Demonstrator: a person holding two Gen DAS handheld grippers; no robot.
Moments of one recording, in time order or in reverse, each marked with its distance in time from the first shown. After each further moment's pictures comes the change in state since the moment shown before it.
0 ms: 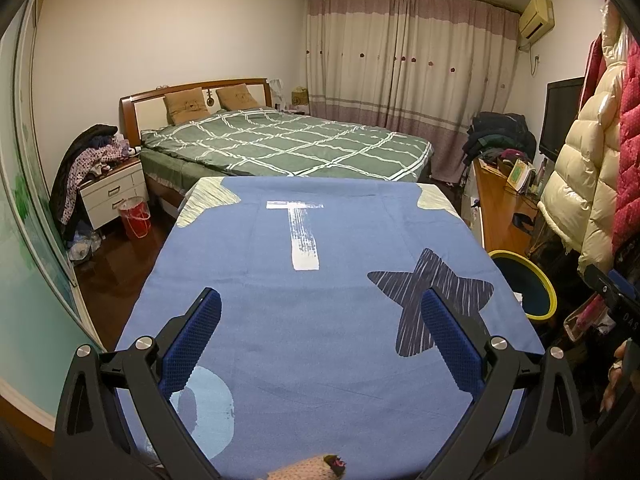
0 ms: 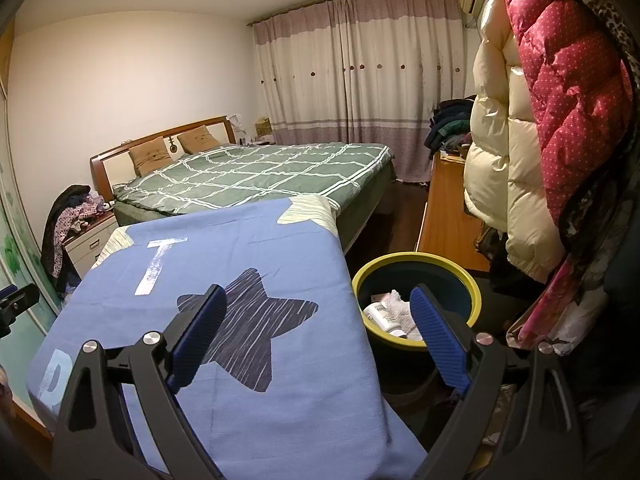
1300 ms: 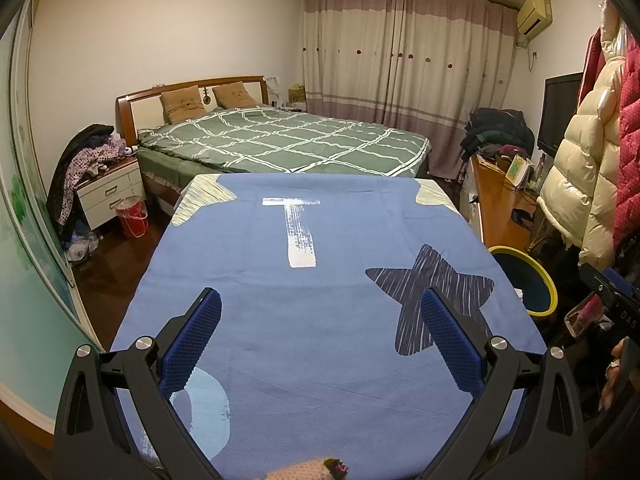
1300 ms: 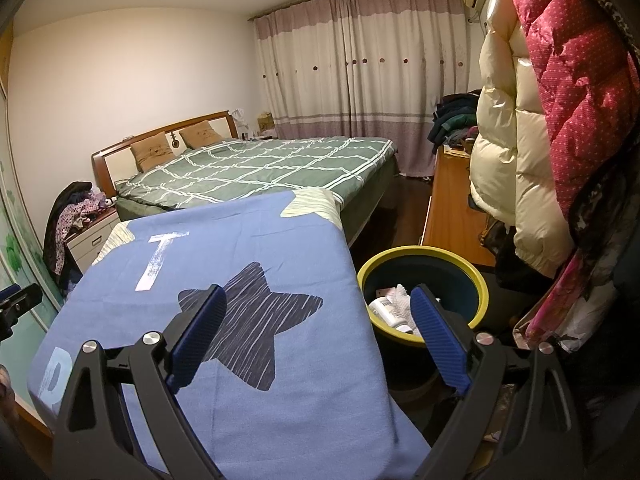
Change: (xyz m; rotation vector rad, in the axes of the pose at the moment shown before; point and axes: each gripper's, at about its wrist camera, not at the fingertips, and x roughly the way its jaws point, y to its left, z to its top) left arm 0.010 -0.006 -0.005 0.008 0.006 -0.003; right arm 0.008 0.006 -0.006 0.001 0.018 0.011
